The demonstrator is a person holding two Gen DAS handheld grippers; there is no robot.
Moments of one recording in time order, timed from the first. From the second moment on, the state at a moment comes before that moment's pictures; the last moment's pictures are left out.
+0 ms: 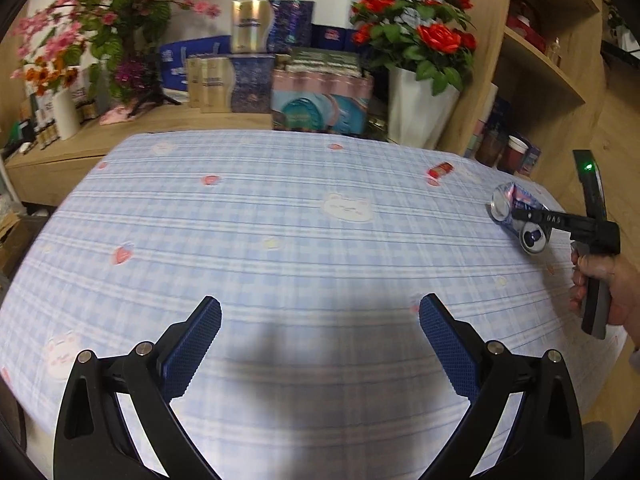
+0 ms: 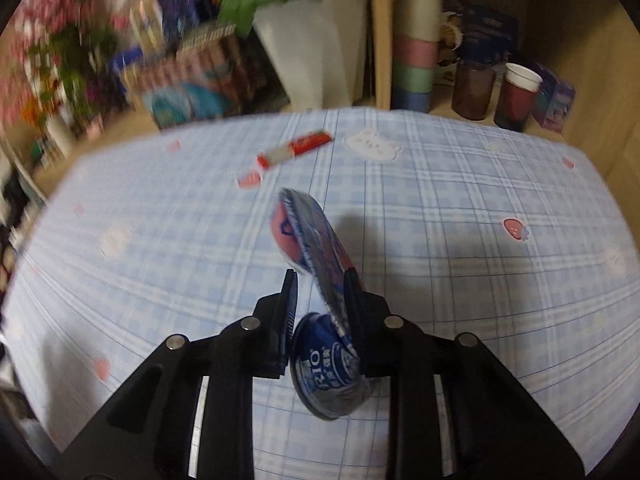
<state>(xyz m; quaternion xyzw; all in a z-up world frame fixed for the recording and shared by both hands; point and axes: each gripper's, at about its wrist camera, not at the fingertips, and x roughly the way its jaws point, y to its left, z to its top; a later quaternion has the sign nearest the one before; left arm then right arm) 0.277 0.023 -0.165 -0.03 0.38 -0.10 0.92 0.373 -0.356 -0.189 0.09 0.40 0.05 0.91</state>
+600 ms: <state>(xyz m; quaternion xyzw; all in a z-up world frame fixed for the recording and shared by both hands) 0.475 -0.176 -0.177 0.11 0.38 -0.27 0.88 0.325 -0.476 -0.193 0.32 0.27 0.02 0.91</state>
